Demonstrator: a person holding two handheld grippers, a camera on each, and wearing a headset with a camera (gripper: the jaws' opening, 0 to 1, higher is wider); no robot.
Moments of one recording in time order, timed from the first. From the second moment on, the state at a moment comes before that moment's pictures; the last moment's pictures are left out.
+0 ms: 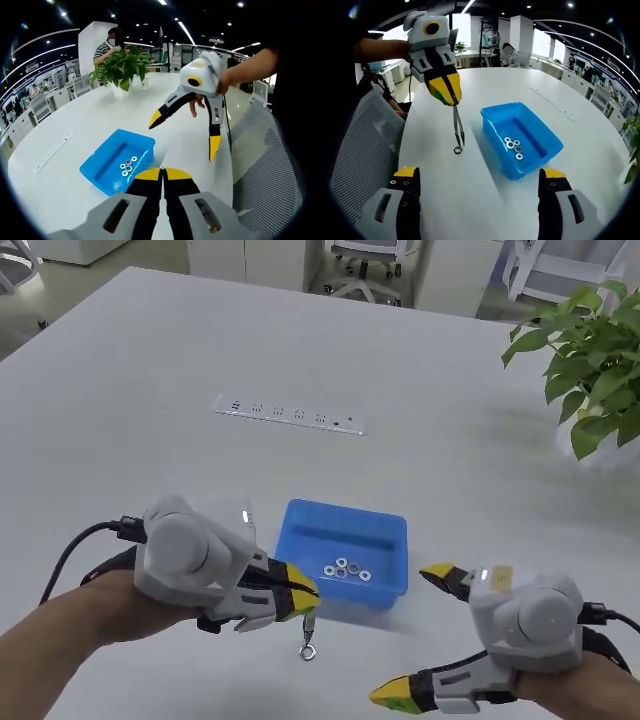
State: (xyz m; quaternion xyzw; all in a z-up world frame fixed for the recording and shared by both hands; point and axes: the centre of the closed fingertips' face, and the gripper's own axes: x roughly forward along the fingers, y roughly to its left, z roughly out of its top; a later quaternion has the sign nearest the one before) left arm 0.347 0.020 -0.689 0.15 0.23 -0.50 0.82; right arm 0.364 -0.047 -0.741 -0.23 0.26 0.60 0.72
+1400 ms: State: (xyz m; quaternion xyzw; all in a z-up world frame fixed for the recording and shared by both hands) left arm 0.343 0.017 -0.690 0.15 0.24 -0.50 0.82; right arm 0.345 -0.010 -0.744 -0.28 0.22 0.69 0.63
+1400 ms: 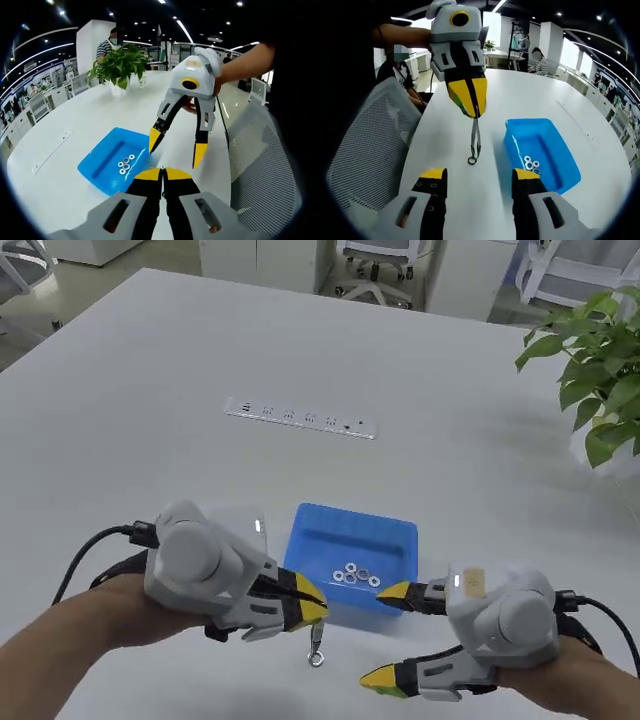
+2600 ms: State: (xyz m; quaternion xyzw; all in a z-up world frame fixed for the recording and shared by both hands) left arm 0.342 0.017 -0.691 0.14 0.25 -0.50 0.82; right arm 0.332 0.041 -0.766 -0.32 0.20 0.76 0.53
